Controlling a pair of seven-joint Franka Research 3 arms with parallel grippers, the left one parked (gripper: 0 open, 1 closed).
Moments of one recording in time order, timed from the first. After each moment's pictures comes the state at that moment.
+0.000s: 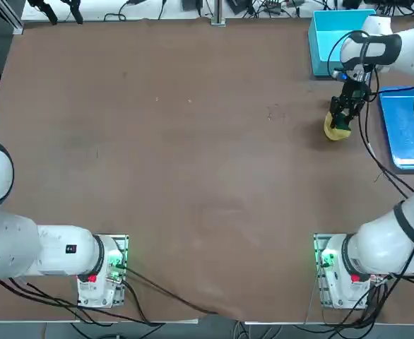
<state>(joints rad) -0.05 0.43 -0.06 -2.02 0.02 1.93 -0.11</state>
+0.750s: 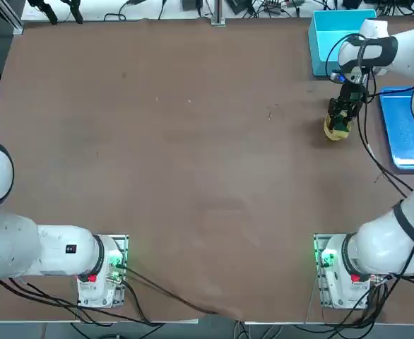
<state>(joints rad) -0.05 0.46 -0.05 -2.01 0.02 1.96 -0.11</state>
